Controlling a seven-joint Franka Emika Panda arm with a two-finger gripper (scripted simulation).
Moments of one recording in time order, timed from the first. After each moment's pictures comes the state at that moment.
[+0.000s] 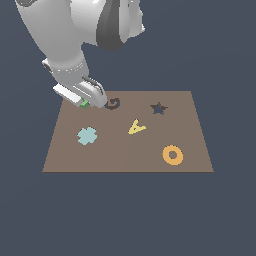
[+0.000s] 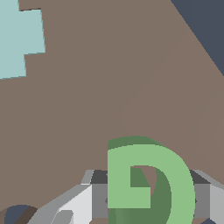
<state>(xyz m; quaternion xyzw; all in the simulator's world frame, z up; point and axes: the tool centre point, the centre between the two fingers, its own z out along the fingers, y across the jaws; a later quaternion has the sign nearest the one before) -0.101 -0.155 0.031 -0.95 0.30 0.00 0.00</state>
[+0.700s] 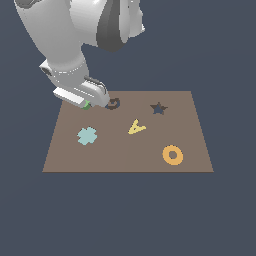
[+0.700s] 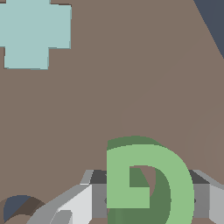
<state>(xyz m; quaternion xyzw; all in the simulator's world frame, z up) -0.094 -0.153 0.031 -0.97 0.24 0.00 0.00</state>
